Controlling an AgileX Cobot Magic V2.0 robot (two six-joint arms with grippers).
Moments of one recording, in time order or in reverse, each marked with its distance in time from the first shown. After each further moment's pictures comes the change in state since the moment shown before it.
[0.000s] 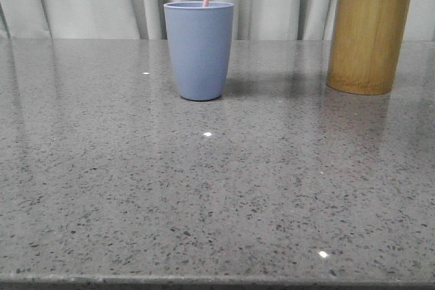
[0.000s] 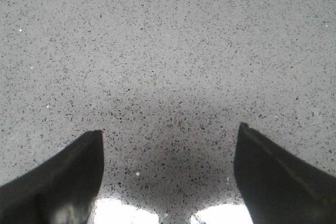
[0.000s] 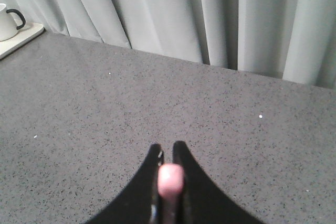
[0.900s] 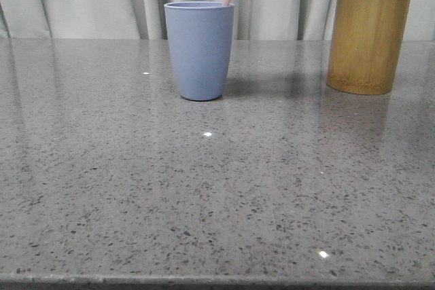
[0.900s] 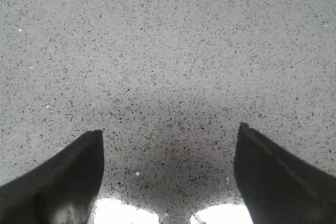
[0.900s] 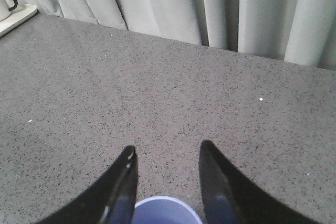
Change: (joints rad) left arm 0.000 0.000 0.000 0.000 0.000 0.000; right arm 0.000 0.008 0.000 0.000 0.039 0.000
